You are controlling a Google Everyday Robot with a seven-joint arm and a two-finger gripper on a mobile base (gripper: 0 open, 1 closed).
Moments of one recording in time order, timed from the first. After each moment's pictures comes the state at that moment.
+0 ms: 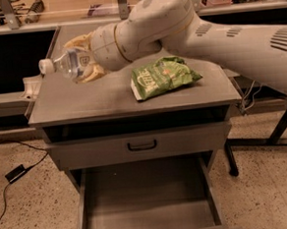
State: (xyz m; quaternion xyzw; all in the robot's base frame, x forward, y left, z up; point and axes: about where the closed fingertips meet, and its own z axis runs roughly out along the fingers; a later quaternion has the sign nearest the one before) arm 0.592 0.128 0.957 -0.76 0.34 0.05 0.55
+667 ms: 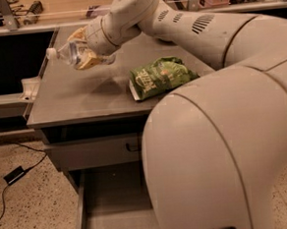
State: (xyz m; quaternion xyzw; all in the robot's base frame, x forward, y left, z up) arm 0.715 0.156 0.920 -0.77 0.40 0.07 0.50
